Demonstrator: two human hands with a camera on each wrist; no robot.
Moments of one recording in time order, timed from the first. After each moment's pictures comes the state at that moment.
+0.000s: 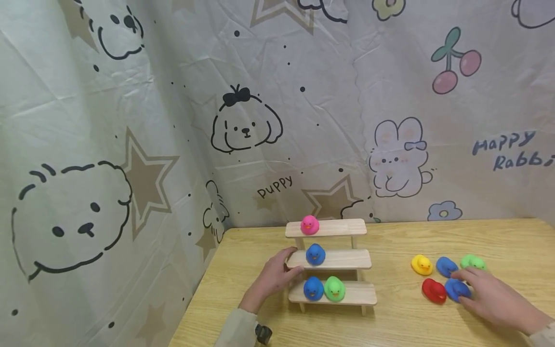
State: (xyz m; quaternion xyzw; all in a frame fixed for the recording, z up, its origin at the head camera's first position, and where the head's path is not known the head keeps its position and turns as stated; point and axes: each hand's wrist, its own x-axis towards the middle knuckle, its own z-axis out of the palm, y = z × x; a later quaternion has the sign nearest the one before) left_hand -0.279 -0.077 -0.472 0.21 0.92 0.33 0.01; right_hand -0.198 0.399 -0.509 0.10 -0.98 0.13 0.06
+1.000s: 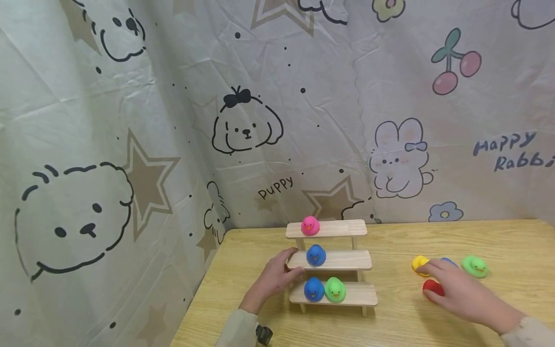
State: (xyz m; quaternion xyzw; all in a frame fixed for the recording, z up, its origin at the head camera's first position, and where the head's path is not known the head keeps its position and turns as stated) left_hand -0.276 -0.077 -0.467 0.22 0.92 0.32 0.00; right_hand -0.188 0.332 -0.471 0.23 -0.94 0.12 0.21
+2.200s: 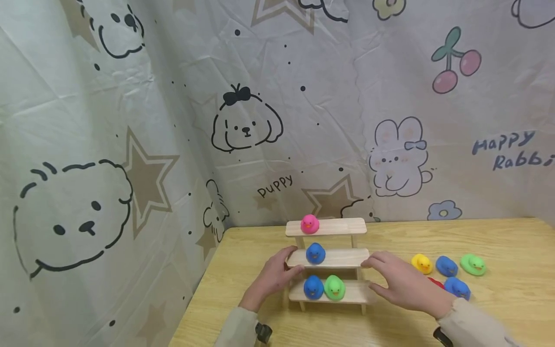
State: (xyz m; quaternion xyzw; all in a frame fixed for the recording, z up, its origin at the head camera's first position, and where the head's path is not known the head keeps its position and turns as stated) left_hand -0.278 -0.078 -0.470 0.22 0.92 0.34 0.00; right_hand -0.202 0.242 -0.444 0.36 -0.89 0.16 0.22
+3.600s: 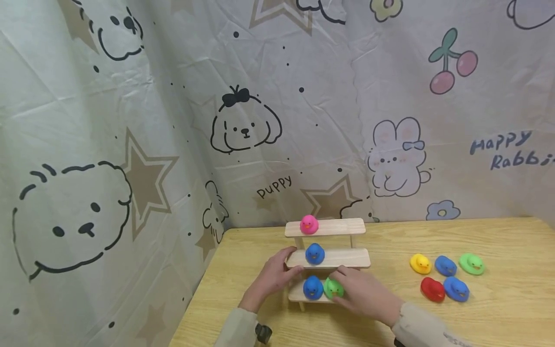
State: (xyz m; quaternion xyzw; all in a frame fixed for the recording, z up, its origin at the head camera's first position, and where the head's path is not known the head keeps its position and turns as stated) left_hand -0.278 -0.076 -0.469 0.21 0.92 0.32 0.00; right_hand -0.209 0.173 -0.469 0.35 -0.91 0.18 0.13
